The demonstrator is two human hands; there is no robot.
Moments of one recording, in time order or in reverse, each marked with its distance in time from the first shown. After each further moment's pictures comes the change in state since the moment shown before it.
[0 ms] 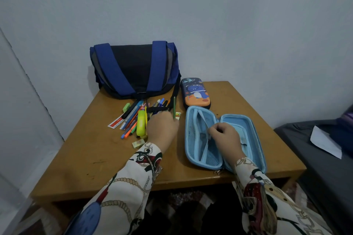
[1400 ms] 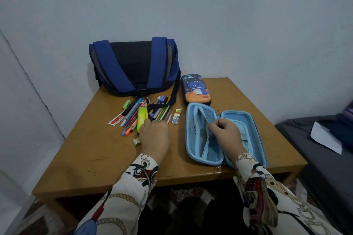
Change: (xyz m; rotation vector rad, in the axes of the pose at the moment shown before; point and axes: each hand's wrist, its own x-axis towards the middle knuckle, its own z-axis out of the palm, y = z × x) left_hand -0.020 -0.028 0.016 0.344 0.054 0.084; right_hand 0.000 0.000 0.000 0.045 -0.004 0.001
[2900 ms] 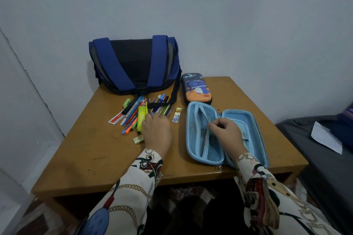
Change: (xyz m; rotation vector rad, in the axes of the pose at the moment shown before) left_hand 0.016 0.004 0.026 0.016 0.096 -0.068; right_hand -0.001 0.002 0.000 0.000 0.000 -0.034
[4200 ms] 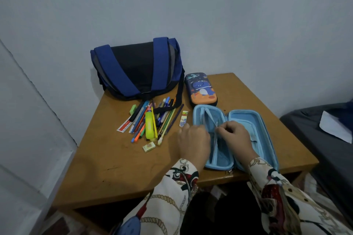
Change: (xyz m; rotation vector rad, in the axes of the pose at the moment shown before) left_hand -0.031 0.060 -0.053 -0.281 -0.165 0.180; right_hand 0.000 -0.002 -0.001 -0.034 -0.003 0.014
